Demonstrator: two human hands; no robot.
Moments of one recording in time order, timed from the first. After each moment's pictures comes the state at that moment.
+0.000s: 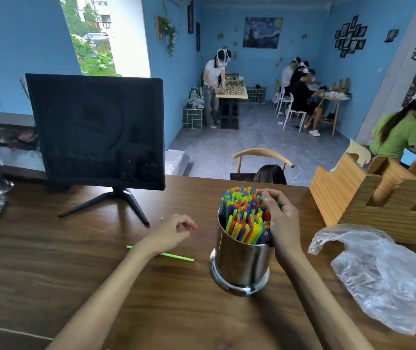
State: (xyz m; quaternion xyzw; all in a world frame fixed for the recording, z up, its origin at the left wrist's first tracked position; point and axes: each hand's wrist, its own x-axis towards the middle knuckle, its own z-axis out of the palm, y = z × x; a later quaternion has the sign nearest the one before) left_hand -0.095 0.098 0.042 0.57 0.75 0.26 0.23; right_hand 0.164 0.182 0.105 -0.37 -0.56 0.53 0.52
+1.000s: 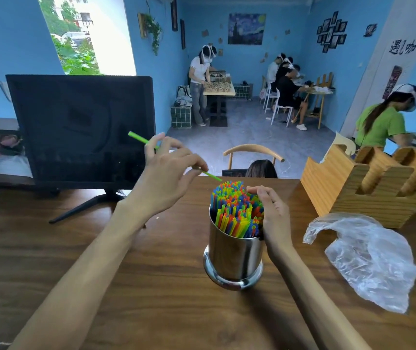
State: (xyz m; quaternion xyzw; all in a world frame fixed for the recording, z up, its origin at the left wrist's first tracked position) left_hand -0.065 0.086 0.188 0.71 0.59 0.32 -0.23; right_hand 0.157 0.165 0.102 -0.36 -0.56 0.53 0.52
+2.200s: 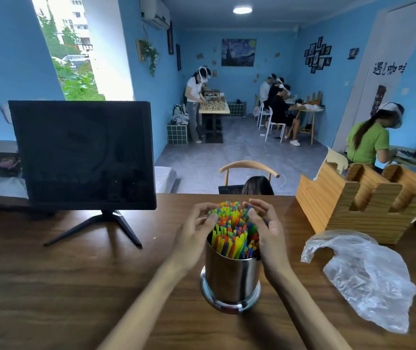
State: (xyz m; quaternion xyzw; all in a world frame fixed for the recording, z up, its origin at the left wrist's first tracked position) left_hand -0.008 0.094 0.107 0.53 0.57 0.56 0.27; right_hand 0.158 0.162 0.105 -0.32 -0.56 0.55 0.53
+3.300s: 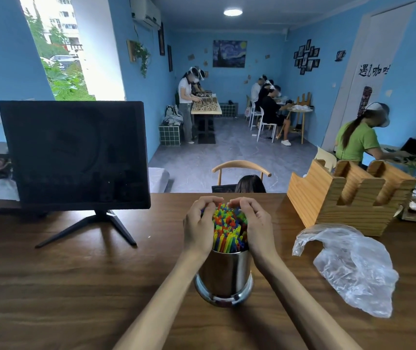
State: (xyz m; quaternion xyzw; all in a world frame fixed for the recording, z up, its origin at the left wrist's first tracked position) left_hand 0.024 0.123 0.105 0.43 0.56 0.67 0.22; right_hand 0.149 0.160 0.113 -0.35 -0.60 0.49 0.53
